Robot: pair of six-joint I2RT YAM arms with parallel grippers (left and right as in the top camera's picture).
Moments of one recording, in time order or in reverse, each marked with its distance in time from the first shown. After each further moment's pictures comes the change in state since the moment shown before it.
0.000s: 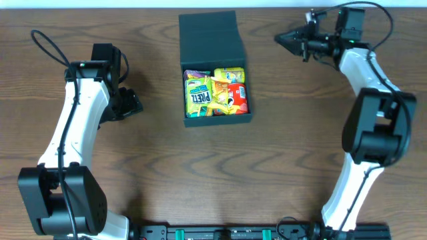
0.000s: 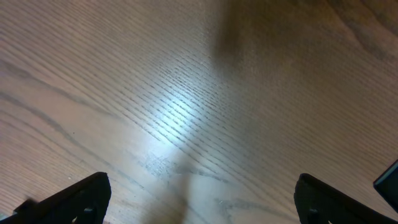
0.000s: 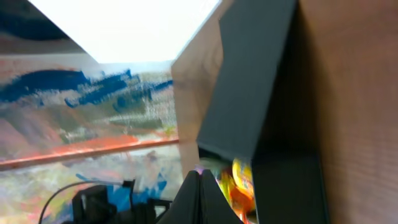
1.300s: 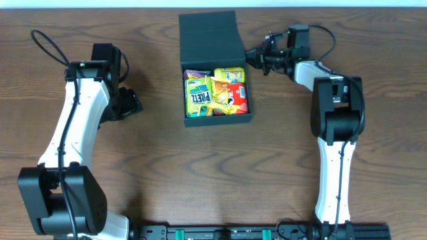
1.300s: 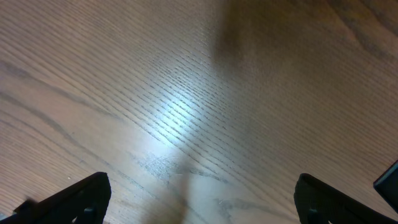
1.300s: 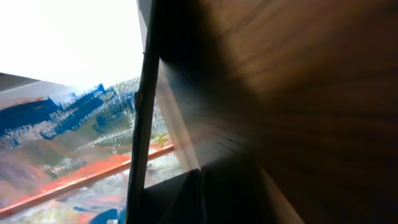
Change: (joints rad) left arm 0.000 0.000 0.000 0.000 0.000 0.000; right arm 0.183 0.298 0.025 0.338 0.121 0.329
